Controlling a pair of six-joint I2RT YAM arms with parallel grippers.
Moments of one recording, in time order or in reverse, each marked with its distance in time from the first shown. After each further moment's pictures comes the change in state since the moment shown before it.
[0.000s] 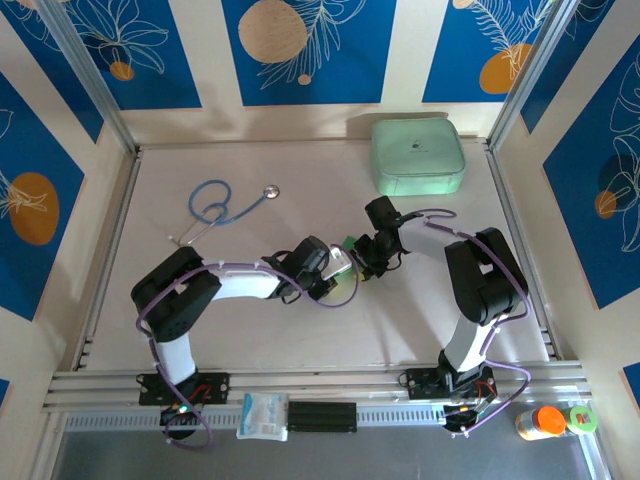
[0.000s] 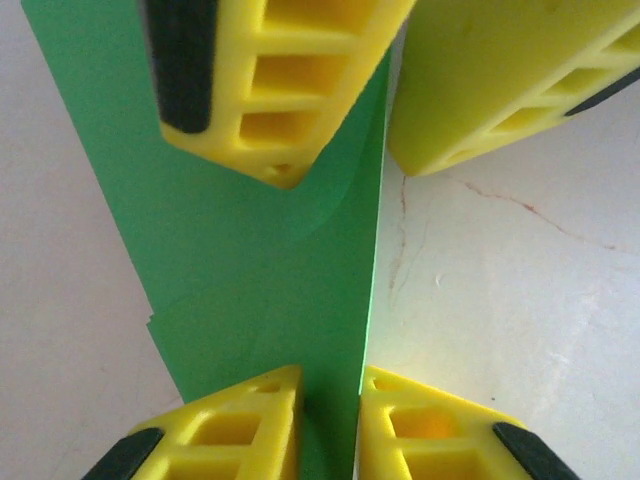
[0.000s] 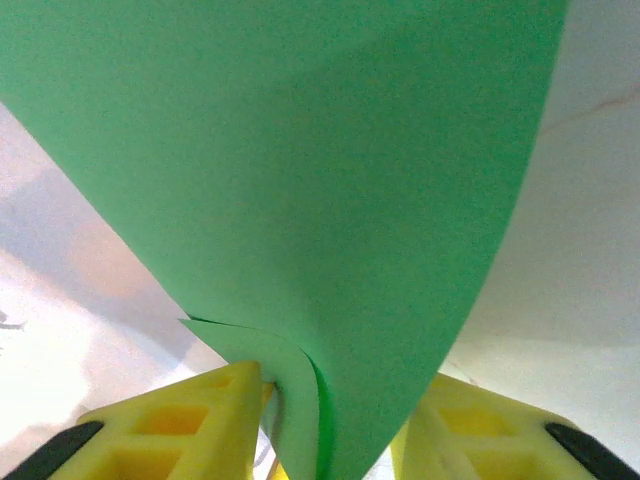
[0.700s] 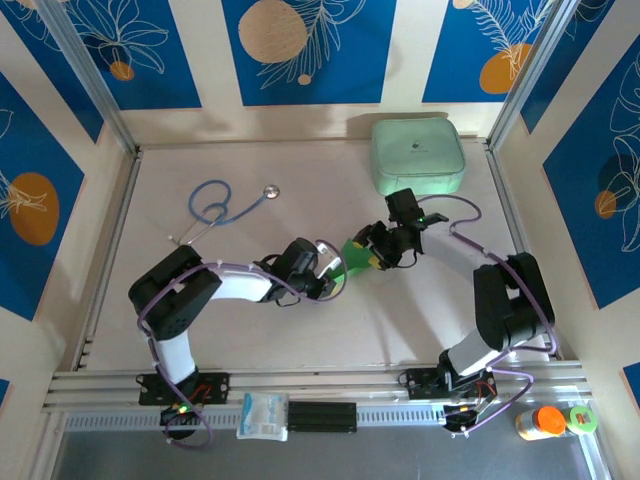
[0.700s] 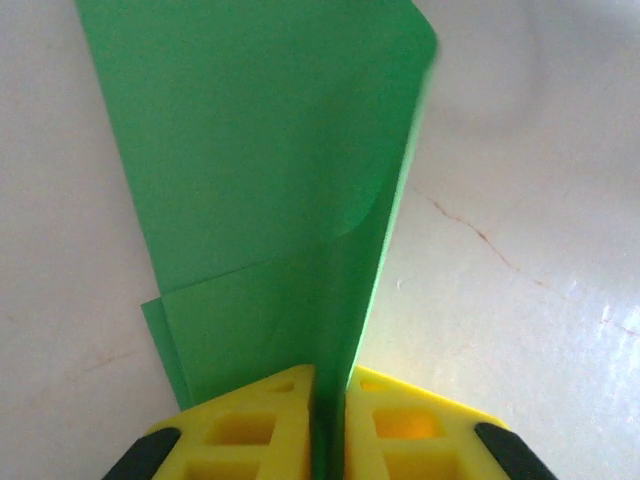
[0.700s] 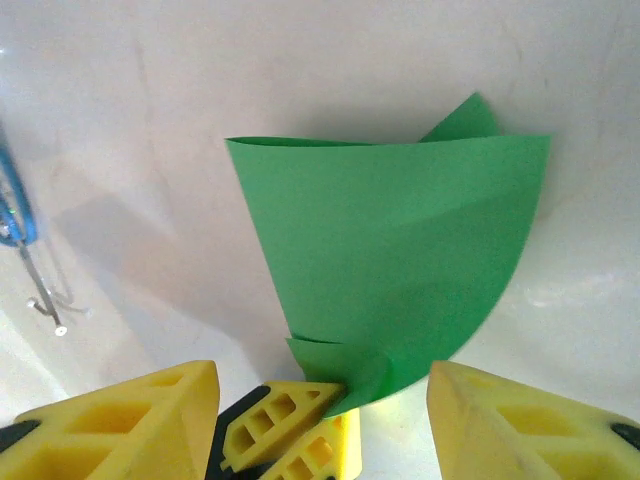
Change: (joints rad) left arm 0.064 -0.003 -0.113 0.194 0.182 -0.298; right arm -0.084 -0.209 -0.072 0.071 0.071 -0.170
